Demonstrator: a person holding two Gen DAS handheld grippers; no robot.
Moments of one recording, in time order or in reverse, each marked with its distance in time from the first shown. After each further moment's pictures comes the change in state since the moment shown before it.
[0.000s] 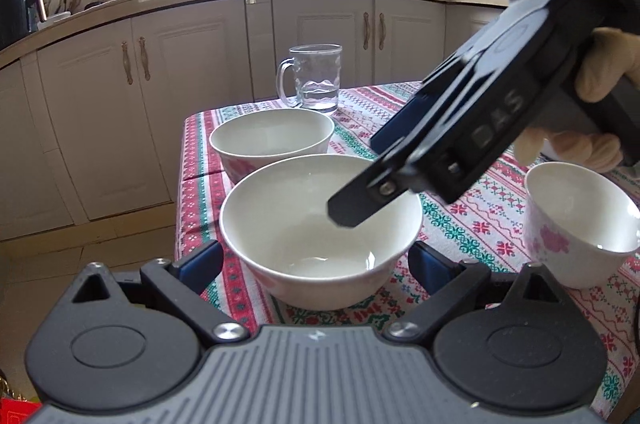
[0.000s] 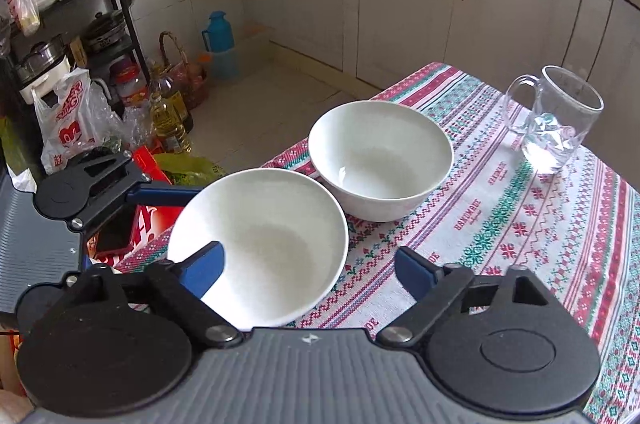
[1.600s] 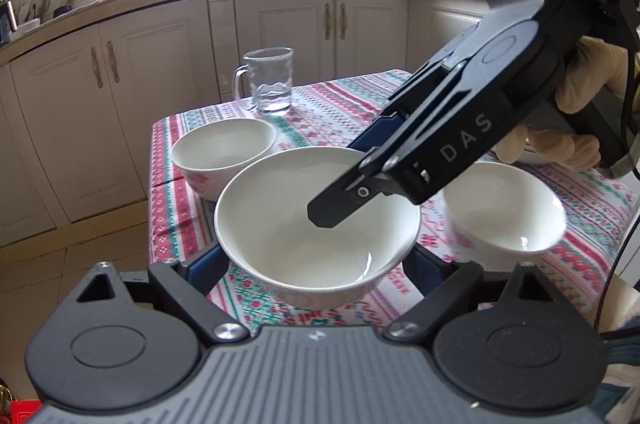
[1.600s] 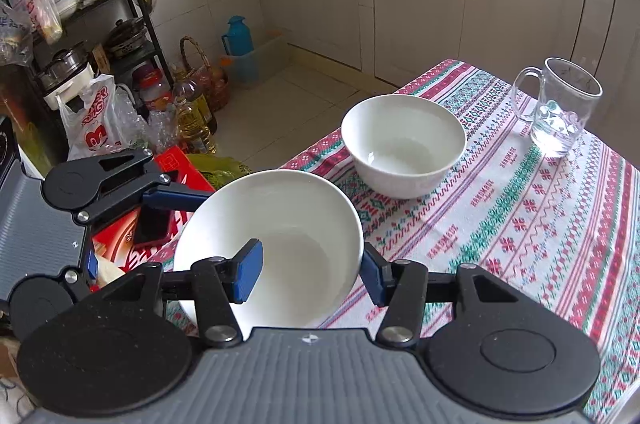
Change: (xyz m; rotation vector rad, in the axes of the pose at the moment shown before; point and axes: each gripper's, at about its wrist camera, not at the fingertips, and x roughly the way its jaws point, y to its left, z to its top) left arm -0.042 -0.034 0.017 0.050 0.054 -0.076; right arm -0.039 0.012 -0.019 0.025 -0.015 0.071
